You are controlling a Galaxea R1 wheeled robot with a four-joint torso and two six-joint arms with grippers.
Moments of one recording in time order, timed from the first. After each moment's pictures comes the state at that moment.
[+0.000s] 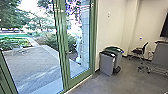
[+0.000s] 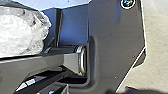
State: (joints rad) left arm 1.39 3.04 -2.75 -0.05 0.19 0.13; right arm -1.61 3.05 -2.73 -0.12 0.01 0.19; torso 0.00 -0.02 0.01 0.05
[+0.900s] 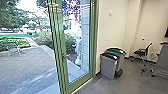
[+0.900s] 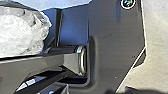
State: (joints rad) left arm 1.39 3.05 -2.75 -0.05 0.19 0.13; right arm -1.61 3.05 -2.73 -0.12 0.01 0.19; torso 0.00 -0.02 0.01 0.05
